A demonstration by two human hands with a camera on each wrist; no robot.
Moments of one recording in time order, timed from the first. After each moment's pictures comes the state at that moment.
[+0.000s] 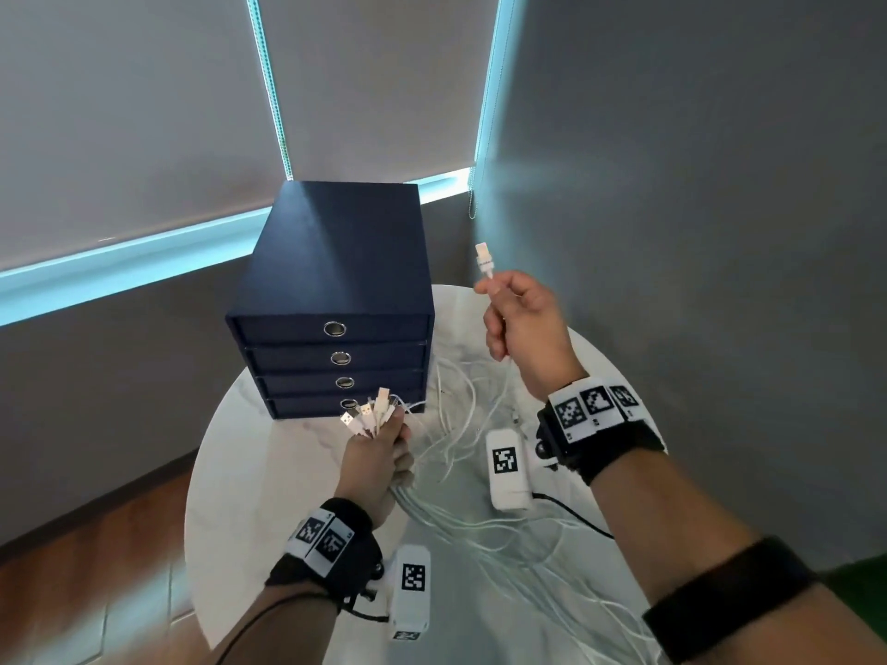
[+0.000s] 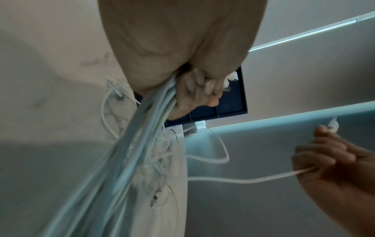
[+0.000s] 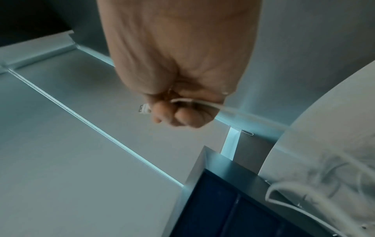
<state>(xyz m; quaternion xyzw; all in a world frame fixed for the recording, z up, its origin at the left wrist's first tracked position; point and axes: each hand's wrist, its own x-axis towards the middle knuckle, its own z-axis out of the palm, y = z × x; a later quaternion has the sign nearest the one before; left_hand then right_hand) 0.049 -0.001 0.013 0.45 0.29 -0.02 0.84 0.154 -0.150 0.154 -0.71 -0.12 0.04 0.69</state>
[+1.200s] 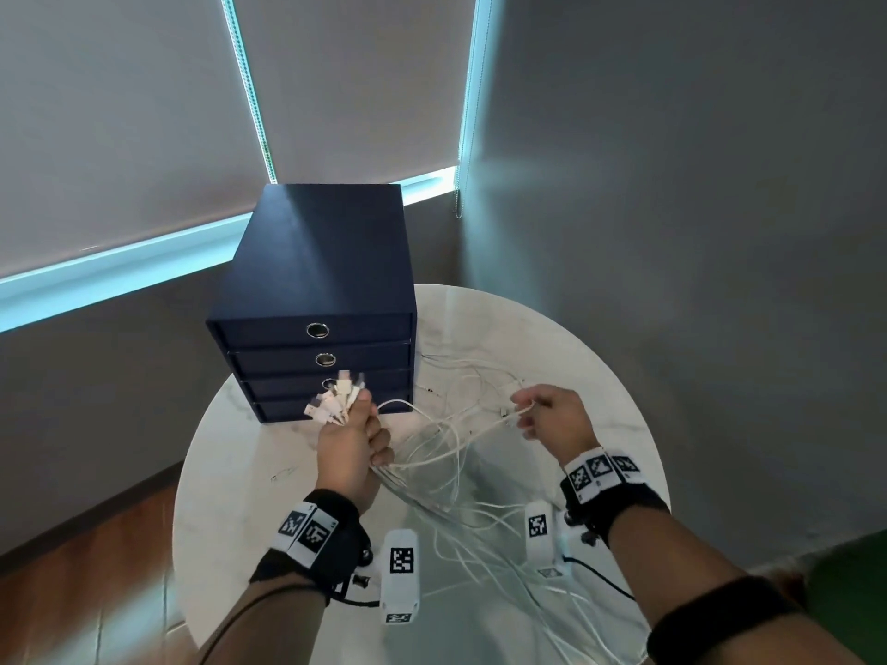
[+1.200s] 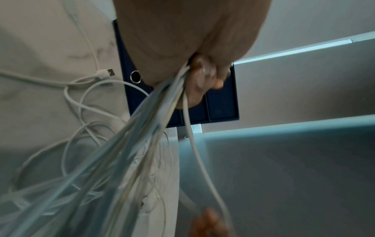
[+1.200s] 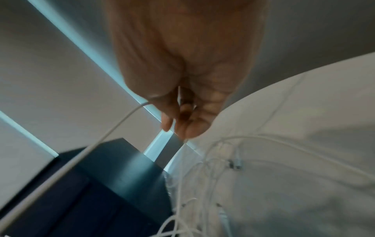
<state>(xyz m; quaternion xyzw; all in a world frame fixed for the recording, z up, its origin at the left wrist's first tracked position) 0.057 0.000 0.023 0.40 0.28 0.09 0.87 0.143 -0.237 0.033 -0.82 0.07 0.08 0.56</state>
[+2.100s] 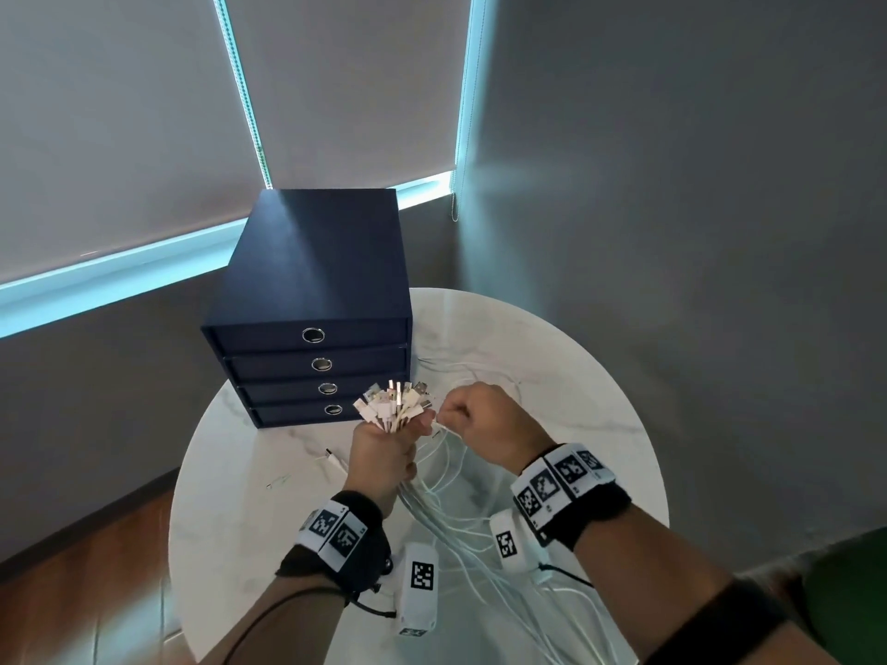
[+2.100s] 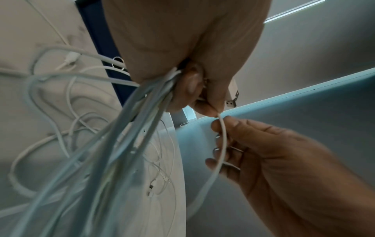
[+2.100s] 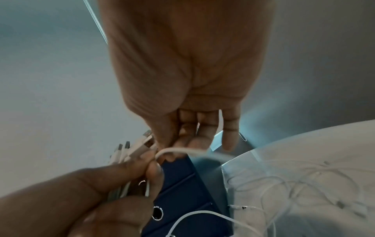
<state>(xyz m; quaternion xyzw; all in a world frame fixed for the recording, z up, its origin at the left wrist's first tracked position) 0.064 -0.028 0.017 0.55 0.24 0.02 0.80 0.118 -0.174 0.081 -0.90 -0.26 0.11 0.32</state>
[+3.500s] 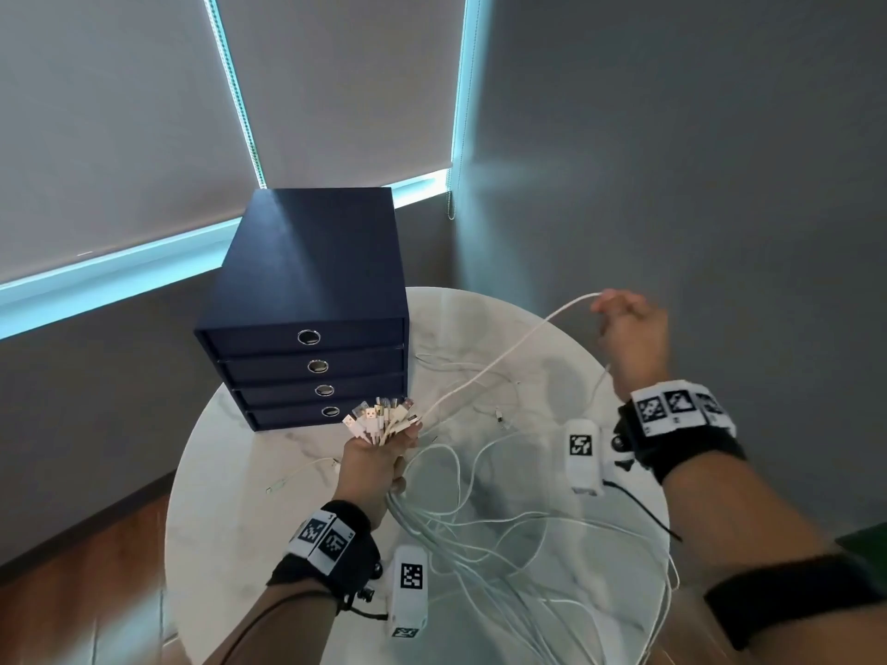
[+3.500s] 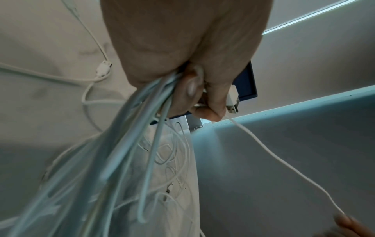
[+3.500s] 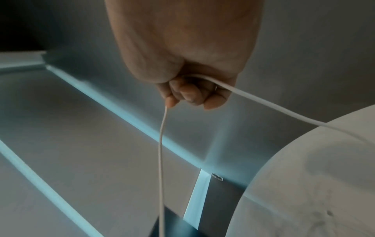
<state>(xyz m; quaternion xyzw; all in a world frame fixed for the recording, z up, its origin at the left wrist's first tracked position) 0.063 -0.014 -0.010 0.53 0.28 -0.02 0.80 0.196 -0.272 0.128 -0.73 0.09 -0.19 0.65</state>
